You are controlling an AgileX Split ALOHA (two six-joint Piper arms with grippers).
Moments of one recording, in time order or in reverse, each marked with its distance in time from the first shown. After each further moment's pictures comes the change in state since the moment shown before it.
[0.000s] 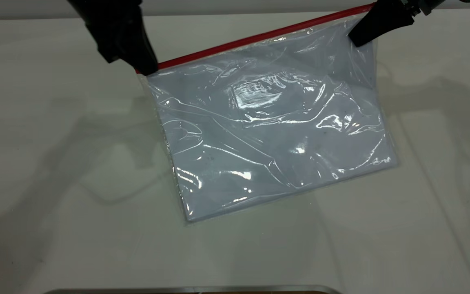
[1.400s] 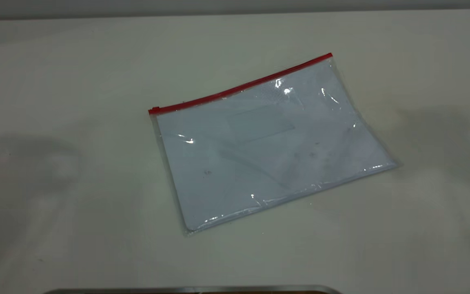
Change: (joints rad) left arm 0.002 -0.808 -0.110 0.688 0.527 -1.489; right arm -0.002 -0.919 -0.168 -0.321 0.160 0.930
